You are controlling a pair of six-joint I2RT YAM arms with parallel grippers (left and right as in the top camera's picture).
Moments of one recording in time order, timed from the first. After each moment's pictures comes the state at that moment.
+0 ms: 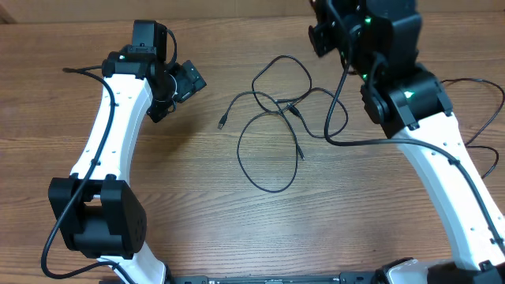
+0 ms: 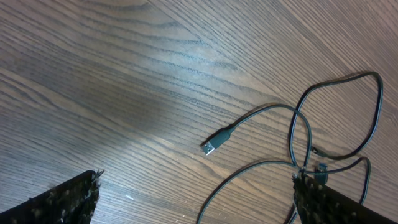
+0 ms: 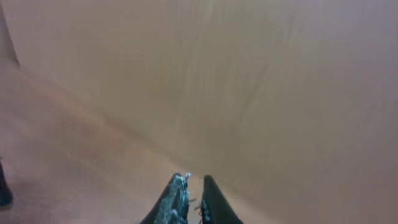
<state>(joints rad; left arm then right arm) -0.07 1.85 1.65 -1.01 0.12 -0.70 0.36 1.56 1.65 -0.36 -0.03 -0.24</state>
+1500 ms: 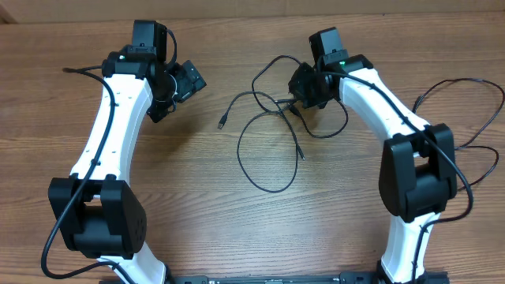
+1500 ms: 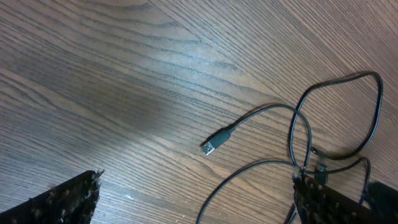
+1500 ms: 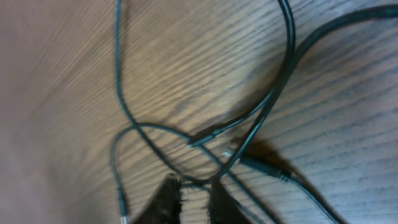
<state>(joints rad) -0.07 1.85 1.65 -1.01 0.12 -0.70 0.29 2.11 1.65 -0.67 -0.25 0.86</state>
